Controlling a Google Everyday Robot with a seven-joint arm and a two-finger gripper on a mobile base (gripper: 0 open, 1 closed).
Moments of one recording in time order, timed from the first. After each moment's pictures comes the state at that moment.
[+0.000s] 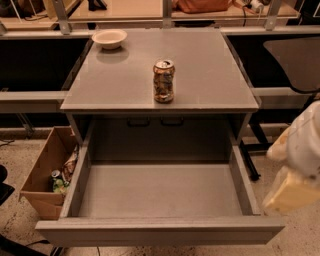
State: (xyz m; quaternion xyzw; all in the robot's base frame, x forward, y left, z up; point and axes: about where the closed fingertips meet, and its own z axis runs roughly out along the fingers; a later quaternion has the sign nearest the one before) arm 0.347 -0.206 0.909 -0.56 0.82 -0.05 0.12
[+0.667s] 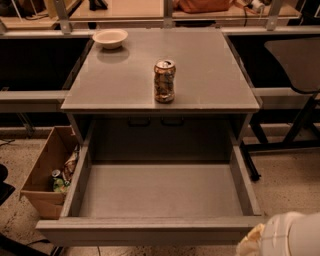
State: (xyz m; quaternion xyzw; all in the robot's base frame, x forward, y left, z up) arm 0.254 -0.162 0.801 -0.53 0.83 0.02 0.16
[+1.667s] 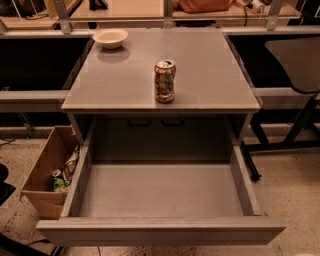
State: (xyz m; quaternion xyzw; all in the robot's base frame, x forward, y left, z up) arm 0.221 -0.173 0.568 -0.47 0.86 0.15 0.13
